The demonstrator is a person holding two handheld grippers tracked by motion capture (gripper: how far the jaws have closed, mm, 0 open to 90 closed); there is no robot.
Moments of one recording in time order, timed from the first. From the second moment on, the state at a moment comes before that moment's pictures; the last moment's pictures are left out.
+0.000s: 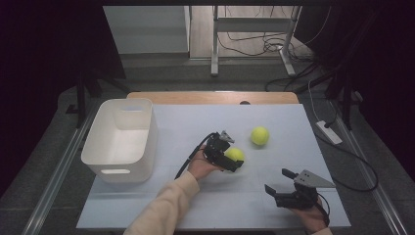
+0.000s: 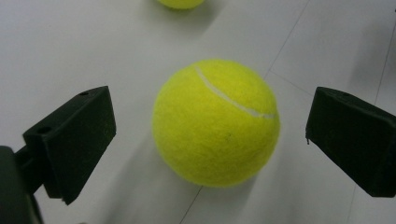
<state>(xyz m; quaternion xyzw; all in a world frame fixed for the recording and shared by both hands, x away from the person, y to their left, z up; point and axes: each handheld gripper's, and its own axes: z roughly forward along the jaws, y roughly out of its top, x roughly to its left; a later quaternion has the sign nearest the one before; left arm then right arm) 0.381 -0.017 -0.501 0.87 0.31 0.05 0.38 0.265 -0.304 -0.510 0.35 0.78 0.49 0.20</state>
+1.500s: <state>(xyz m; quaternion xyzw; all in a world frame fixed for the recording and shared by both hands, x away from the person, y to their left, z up) 0.375 -0.008 -0.495 0.87 0.29 0.06 0.40 0.265 -0.305 -0.511 0.35 0.78 0.49 0.20</state>
